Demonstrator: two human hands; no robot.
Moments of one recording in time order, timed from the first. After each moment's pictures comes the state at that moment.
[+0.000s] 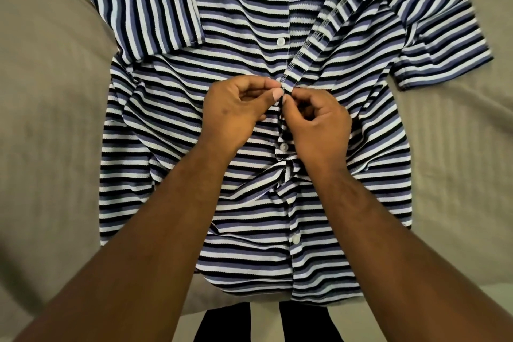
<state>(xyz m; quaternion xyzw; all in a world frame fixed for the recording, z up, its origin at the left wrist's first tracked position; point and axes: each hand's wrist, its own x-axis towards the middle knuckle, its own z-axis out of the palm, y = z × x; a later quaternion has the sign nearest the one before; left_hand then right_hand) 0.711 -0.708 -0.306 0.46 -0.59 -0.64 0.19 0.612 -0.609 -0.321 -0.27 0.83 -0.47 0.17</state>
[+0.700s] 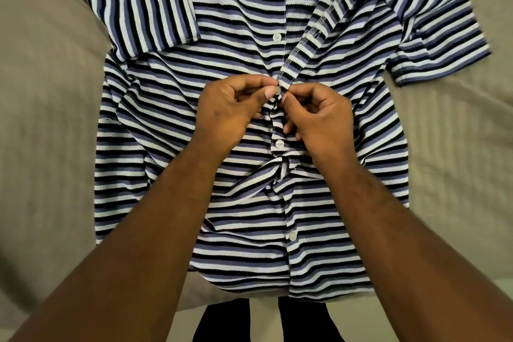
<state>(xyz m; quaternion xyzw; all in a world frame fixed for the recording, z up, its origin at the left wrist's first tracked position) 0.717 -0.708 -0.313 0.42 -0.63 -0.63 0.19 0.600 -0.601 -0.308 -0.21 0.75 -0.53 0.35</state>
